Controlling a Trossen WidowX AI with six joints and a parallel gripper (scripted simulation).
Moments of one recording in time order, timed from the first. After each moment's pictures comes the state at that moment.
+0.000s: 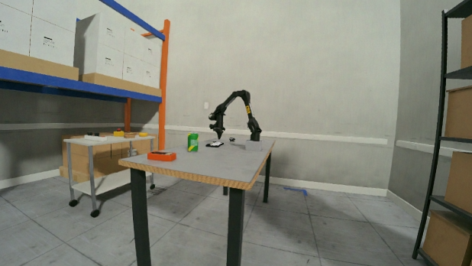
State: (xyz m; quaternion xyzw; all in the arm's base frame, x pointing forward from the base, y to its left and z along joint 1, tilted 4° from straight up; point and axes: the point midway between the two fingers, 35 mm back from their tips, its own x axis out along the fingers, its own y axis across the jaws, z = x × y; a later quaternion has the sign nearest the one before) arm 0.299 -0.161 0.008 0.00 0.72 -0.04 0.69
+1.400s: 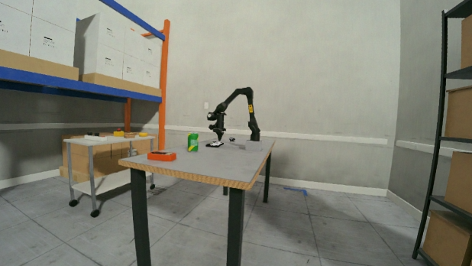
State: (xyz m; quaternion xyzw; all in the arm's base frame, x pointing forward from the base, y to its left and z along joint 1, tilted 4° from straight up) arm 0.276 -0.061 0.004 0.00 0.72 -0.04 0.69
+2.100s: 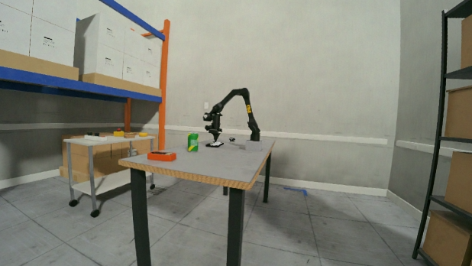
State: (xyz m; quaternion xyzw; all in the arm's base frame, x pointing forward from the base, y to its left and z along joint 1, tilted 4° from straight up) arm 0.306 -0.057 -0.005 0.00 0.72 -0.04 0.69
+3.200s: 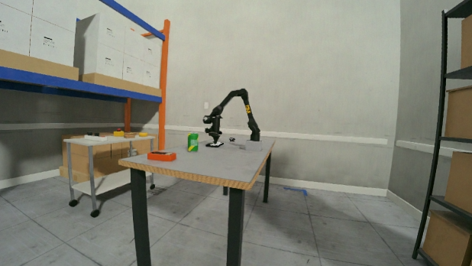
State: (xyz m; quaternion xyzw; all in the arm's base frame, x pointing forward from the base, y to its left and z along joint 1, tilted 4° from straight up) arm 0.305 -0.058 -0.025 0.00 0.72 -0.04 0.69
